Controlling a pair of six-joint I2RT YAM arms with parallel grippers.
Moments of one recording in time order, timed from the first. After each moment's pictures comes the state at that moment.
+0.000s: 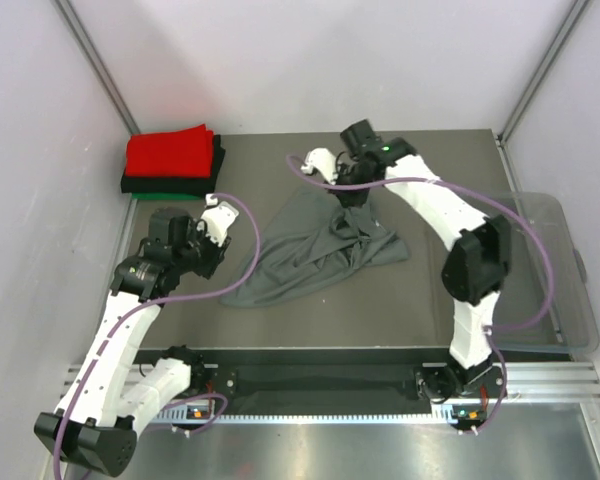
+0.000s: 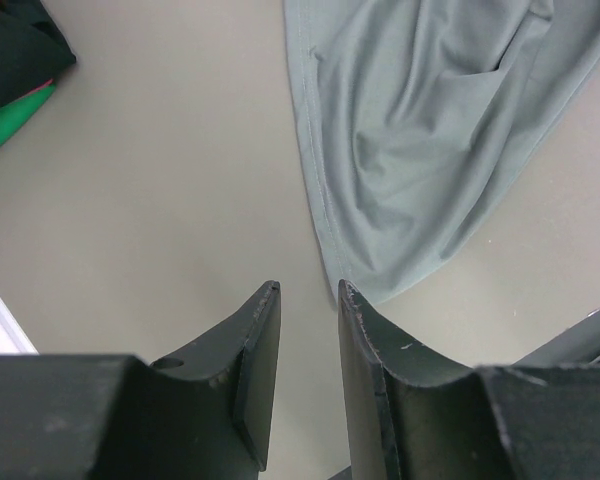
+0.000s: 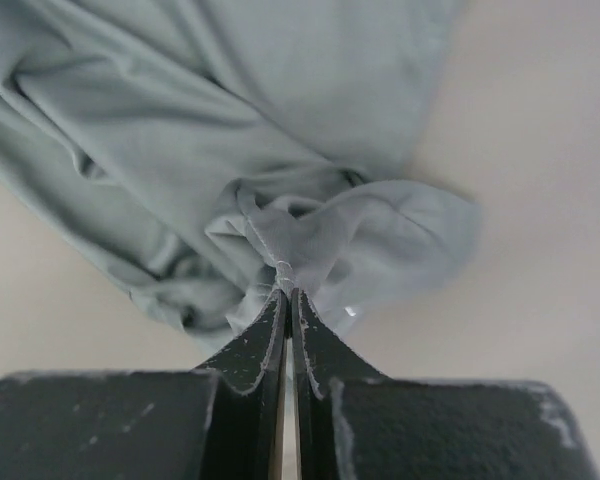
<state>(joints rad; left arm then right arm) -0.24 0.87 0.97 -0.81 0.19 0.39 0.53 1.91 1.88 -0.99 -0.25 -0.71</state>
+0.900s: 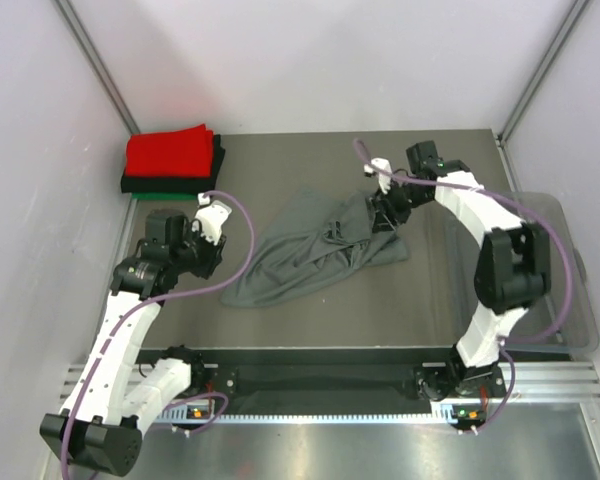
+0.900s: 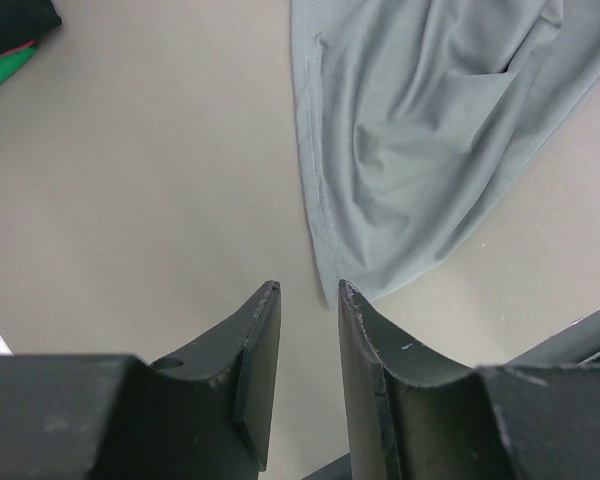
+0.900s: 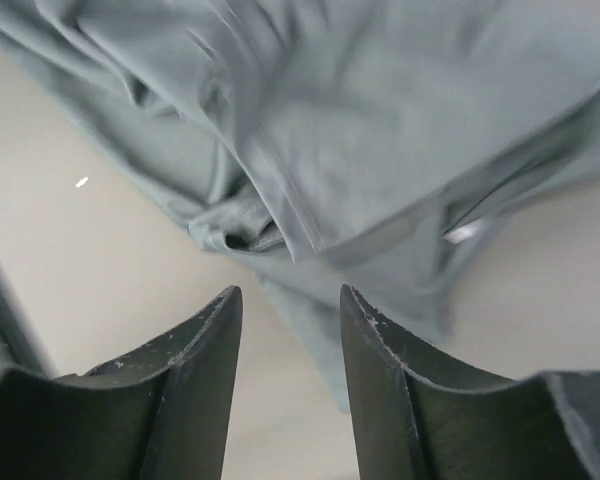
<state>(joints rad) -0.18 0.87 0.94 -0.81 0.22 0.34 0.26 1.74 1.44 -0.83 -0.63 -0.64</state>
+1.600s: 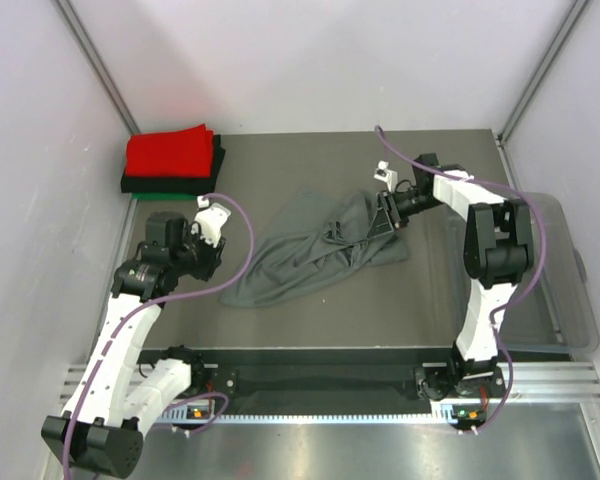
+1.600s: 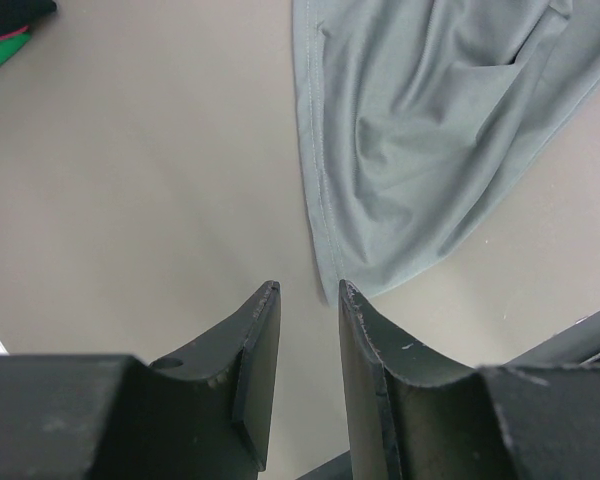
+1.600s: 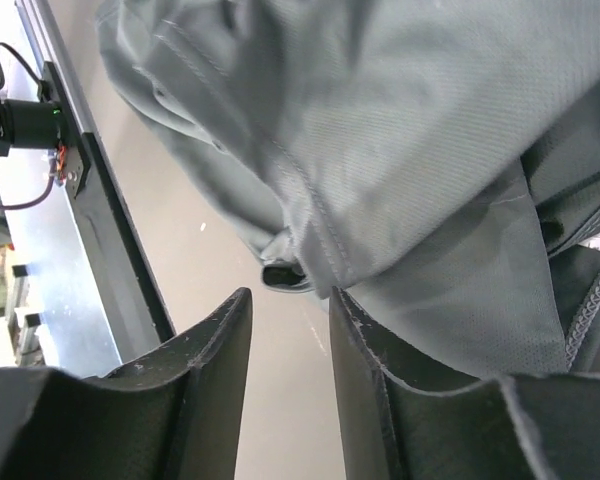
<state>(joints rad) -0.17 0.86 0.91 -0.80 0.22 0.34 0.13 2.00 1.47 -0.86 -0.97 -0.39</state>
